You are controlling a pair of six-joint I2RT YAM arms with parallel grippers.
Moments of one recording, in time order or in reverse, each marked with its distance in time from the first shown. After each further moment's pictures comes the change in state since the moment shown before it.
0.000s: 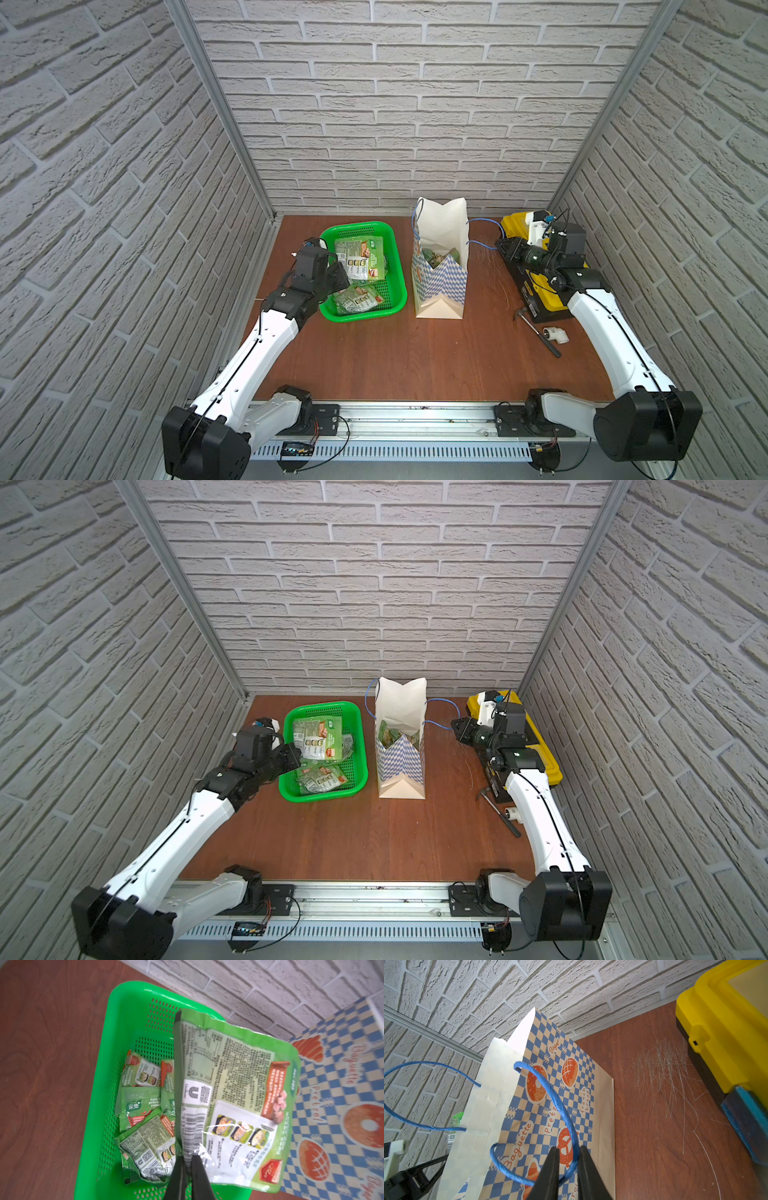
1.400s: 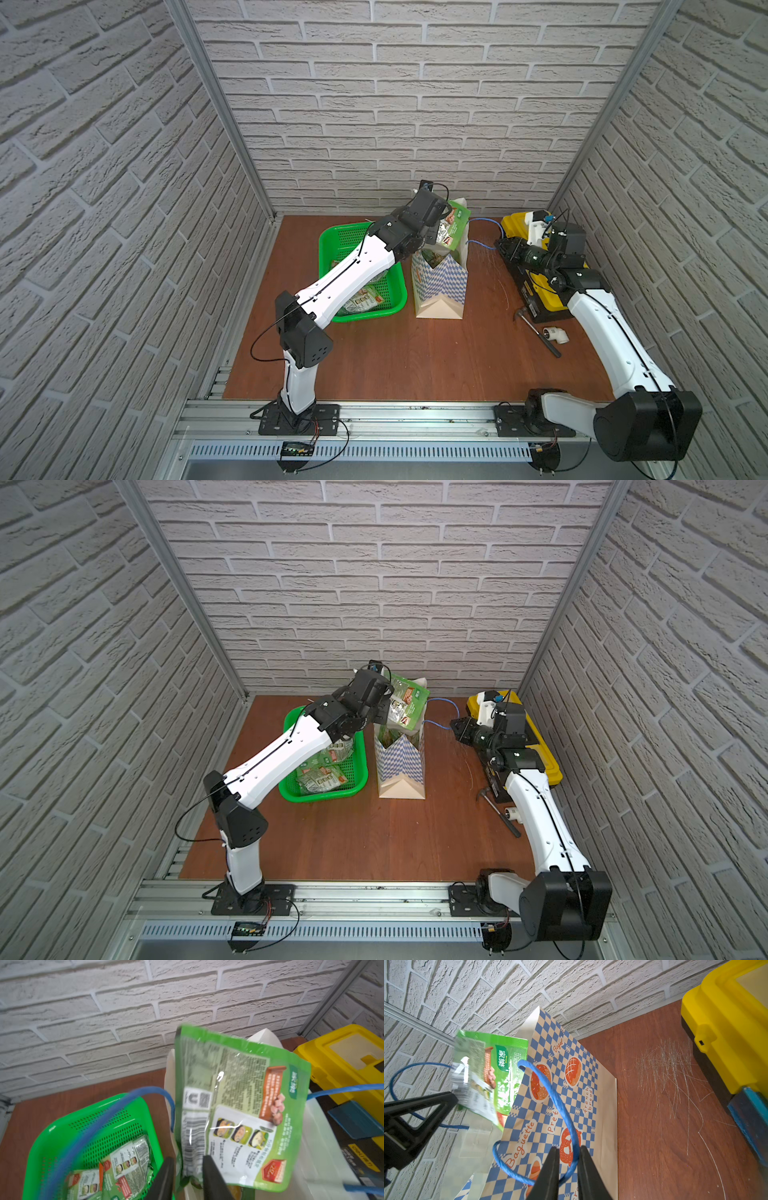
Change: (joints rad) left arm -0.492 0.854 1.132 -0.306 -0.454 0.282; right arm 0.000 0.000 -0.002 0.007 -0.016 0.002
